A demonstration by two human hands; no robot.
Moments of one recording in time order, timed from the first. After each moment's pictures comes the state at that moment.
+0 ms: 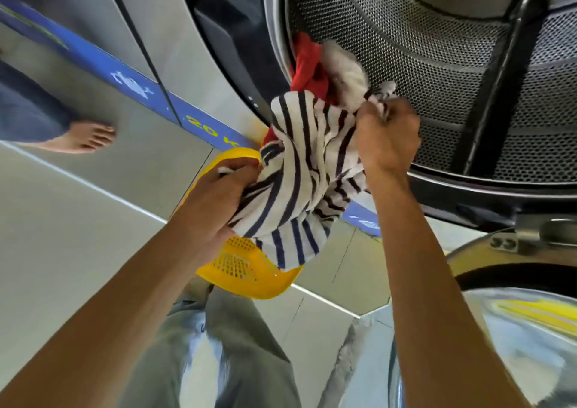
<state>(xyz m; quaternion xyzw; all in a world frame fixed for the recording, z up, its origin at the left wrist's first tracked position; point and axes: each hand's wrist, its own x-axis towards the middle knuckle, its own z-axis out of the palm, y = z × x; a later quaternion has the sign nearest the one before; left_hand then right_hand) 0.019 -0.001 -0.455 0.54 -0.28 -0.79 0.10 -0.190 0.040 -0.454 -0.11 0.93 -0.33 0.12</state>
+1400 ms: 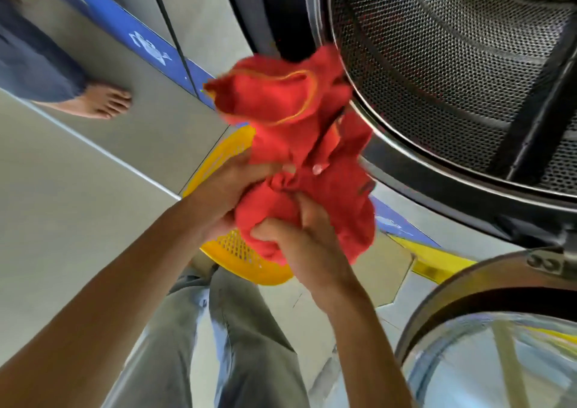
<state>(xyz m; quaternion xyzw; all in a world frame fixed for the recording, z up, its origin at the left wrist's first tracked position) 0.022 -0.001 -0.497 0.39 -0.26 -0.88 0.09 -0.059 0.099 -0.447 -0.18 0.74 -0.34 0.56</state>
